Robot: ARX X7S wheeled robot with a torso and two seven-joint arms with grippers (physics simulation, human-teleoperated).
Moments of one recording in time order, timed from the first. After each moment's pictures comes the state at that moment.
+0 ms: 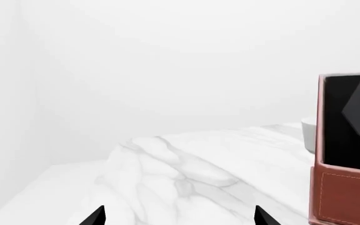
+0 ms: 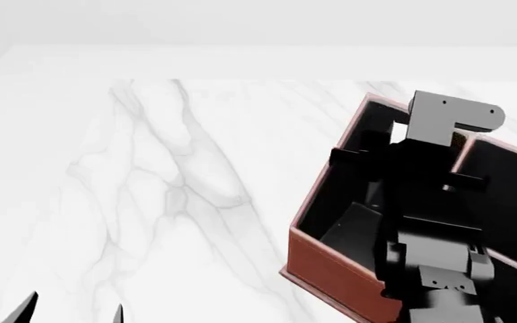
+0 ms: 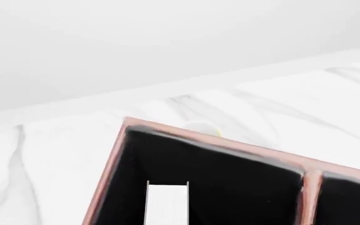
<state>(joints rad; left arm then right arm) -0.04 -0.38 0.49 0.01 -0.23 0.24 -0.40 1.24 0.14 -0.22 1.31 0.38 0.17 0.10</state>
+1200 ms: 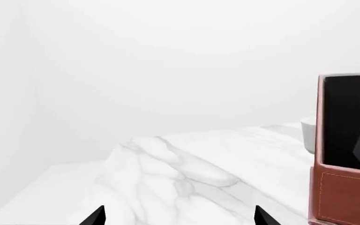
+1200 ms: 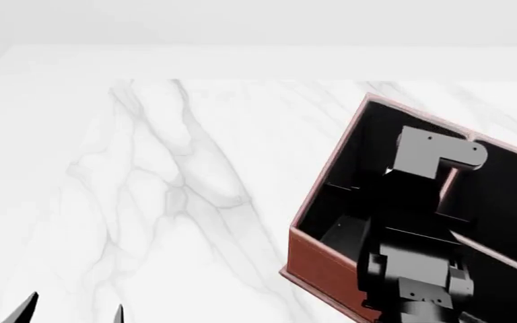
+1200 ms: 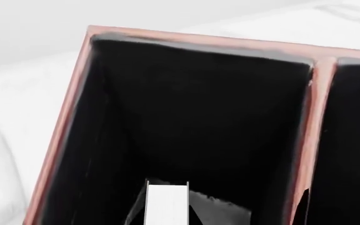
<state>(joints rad) -0.05 -0.39 0.50 0.01 -0.23 0.24 -0.41 1.20 0.08 0.18 1.31 0.01 0.32 0.14</state>
